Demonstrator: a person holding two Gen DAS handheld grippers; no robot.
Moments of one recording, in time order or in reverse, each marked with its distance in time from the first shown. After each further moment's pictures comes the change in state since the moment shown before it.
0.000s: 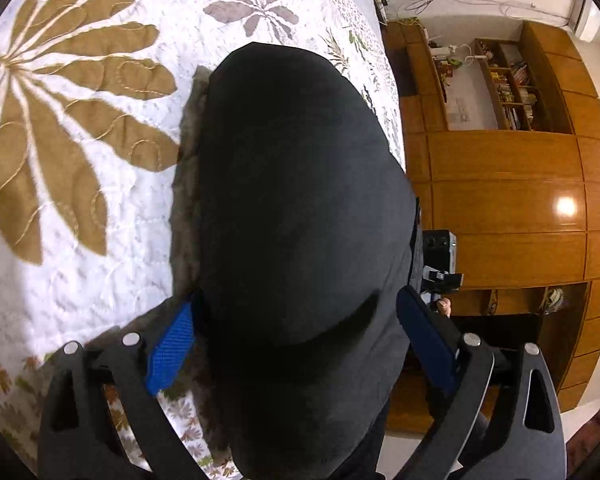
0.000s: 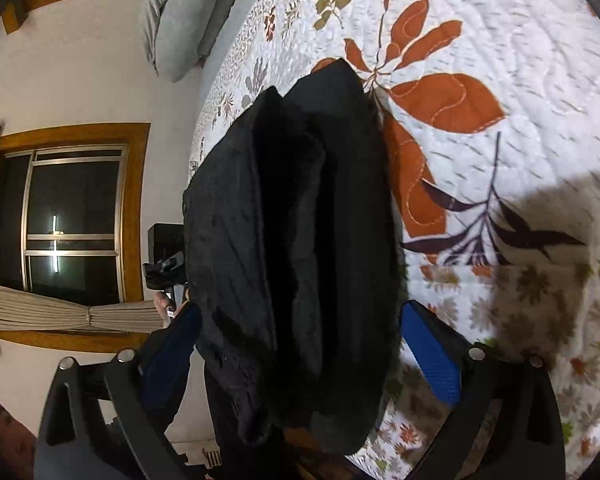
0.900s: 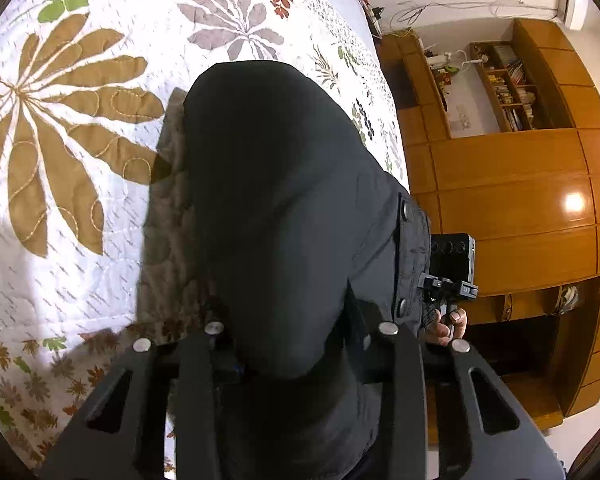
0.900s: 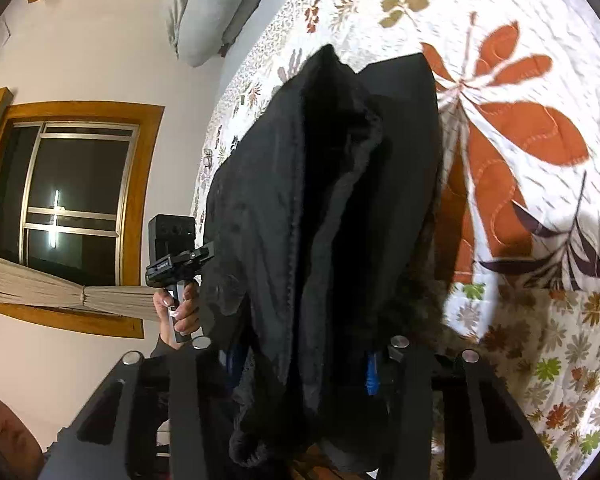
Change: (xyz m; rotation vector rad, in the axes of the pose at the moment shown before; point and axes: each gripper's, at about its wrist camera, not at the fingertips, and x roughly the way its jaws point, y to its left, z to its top) left arm -0.009 -0.025 -0.011 0.046 -0.092 0.049; right arm 0.022 0.044 0.008 -0.105 0.003 -0.004
